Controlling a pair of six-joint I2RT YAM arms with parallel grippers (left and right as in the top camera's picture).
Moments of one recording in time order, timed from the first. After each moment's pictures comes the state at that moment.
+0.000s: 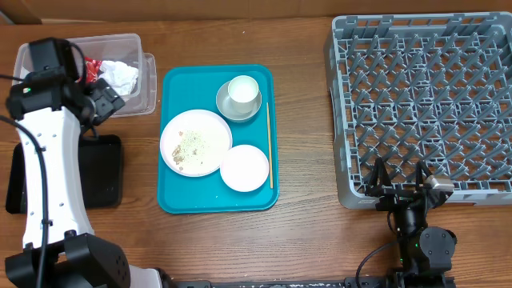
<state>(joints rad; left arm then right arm) 0.28 1.63 1.59 -1.13 -0.15 -0.48 0.01 0.01 0.02 -0.03 0.01 0.28</state>
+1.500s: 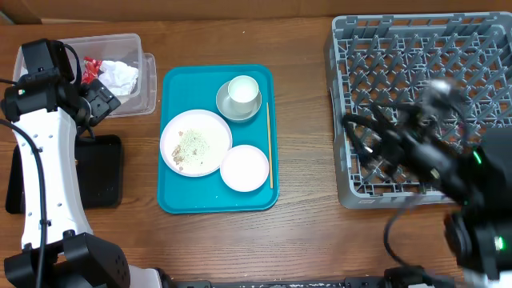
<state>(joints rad) 0.30 1.63 1.59 -1.13 -0.15 -0.50 0.13 0.88 1.12 -0.45 -0.67 0.48</state>
